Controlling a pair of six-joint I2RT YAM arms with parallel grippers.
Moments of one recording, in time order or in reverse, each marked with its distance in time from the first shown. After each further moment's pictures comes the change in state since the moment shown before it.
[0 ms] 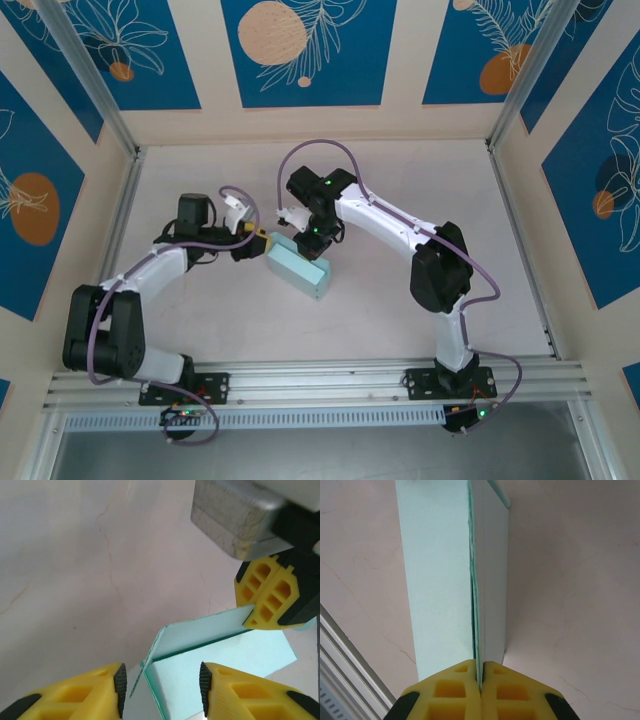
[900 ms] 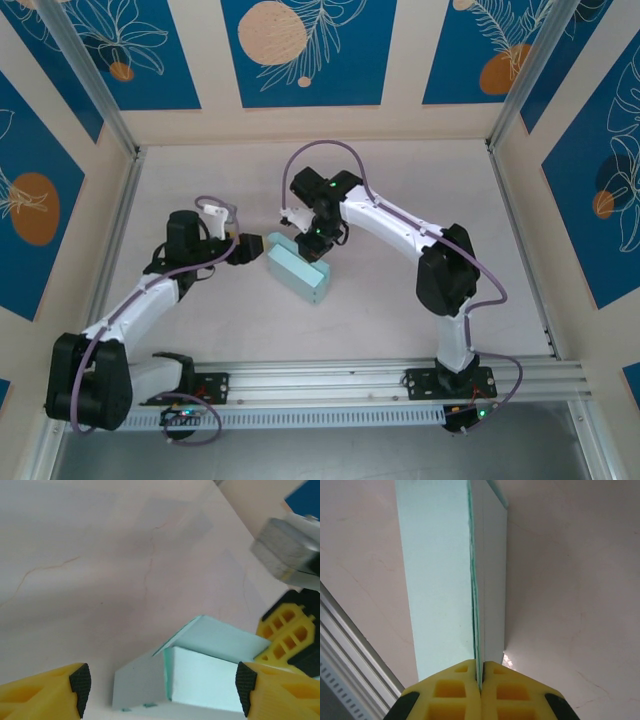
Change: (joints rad) left arm -0.019 -0.256 -0.201 0.170 -0.229 -0.456; right arm -0.003 -0.032 -0.051 0.023 -0.037 0.050
